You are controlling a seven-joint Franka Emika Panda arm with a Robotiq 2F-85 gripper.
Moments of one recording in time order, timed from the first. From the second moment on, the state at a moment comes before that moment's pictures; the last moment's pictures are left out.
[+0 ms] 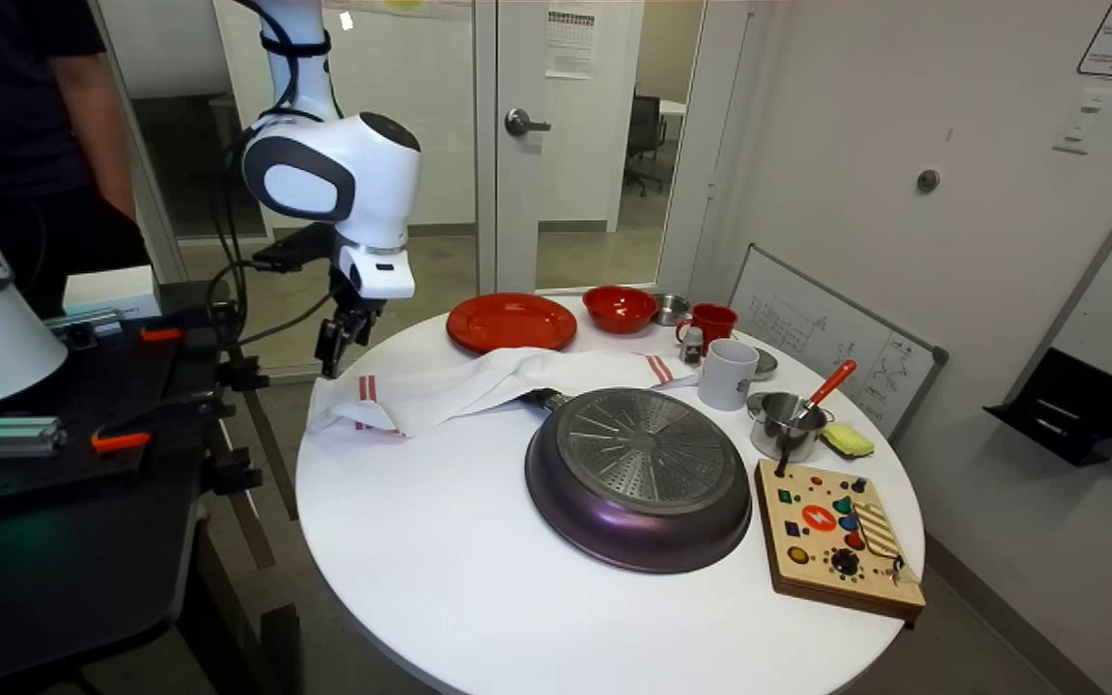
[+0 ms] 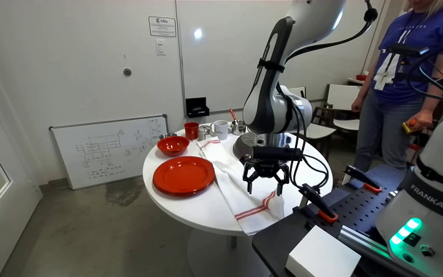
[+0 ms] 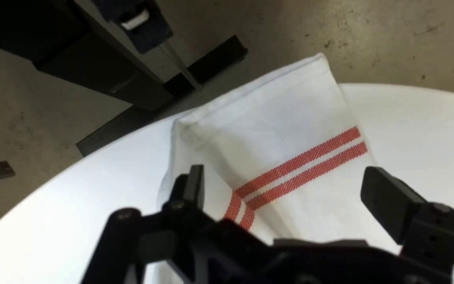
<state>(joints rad) -0.08 0.60 0.25 -2.56 0.33 2.92 0.39</state>
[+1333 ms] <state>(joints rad) 0.15 0.65 -0.04 -2.47 0.27 2.72 0.43</state>
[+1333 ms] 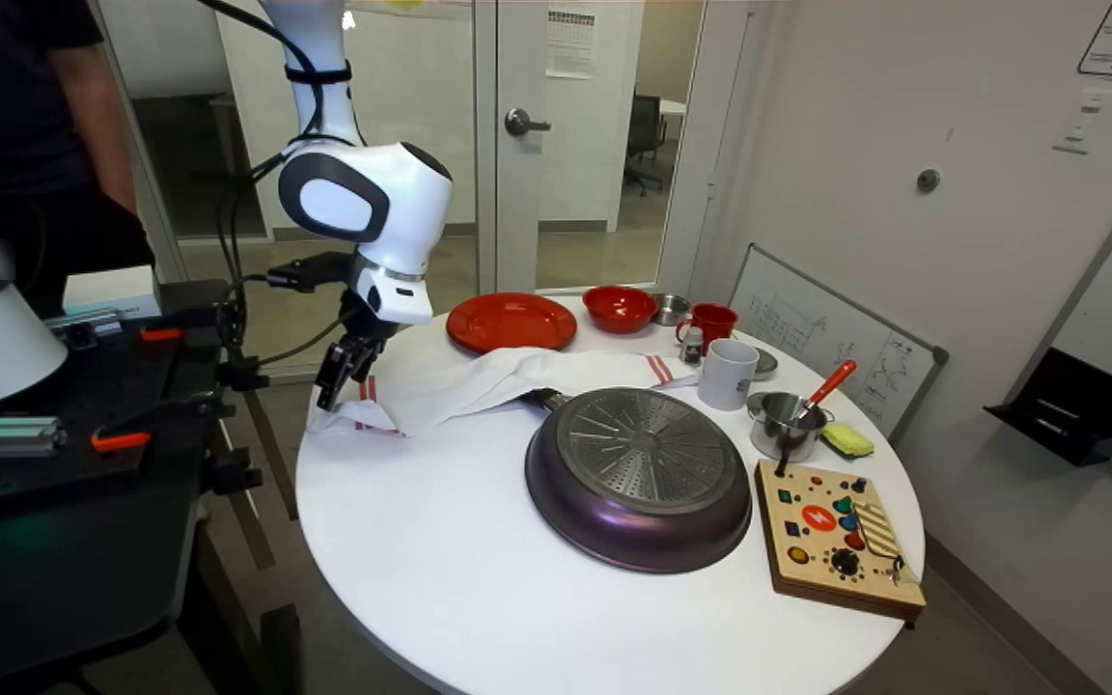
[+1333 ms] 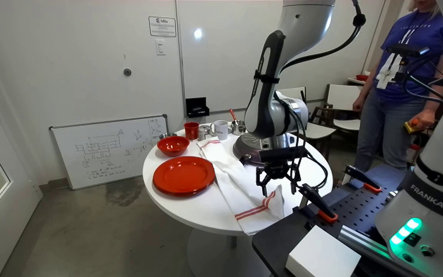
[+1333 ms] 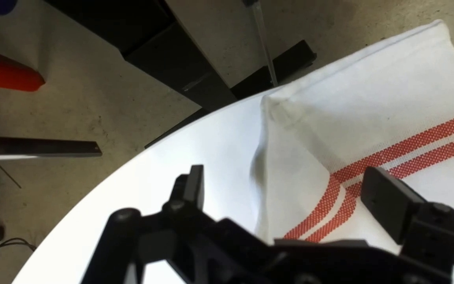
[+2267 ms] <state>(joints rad) 0.11 0.78 -0.07 -2.34 0.22 2.73 0.37</state>
